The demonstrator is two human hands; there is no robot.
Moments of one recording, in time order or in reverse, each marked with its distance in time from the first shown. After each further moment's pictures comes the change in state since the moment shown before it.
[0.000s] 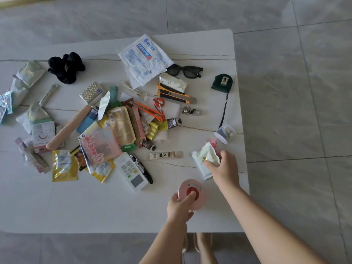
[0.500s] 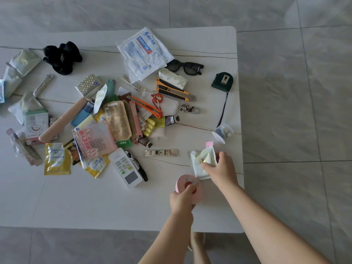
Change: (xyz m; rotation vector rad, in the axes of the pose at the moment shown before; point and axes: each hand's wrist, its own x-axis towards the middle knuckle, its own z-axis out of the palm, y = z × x) left_hand 0.006 0.008 0.035 -0.182 0.112 -0.064; right_hand 0.005 0.002 -0.007 -0.036 -0.129 0.063
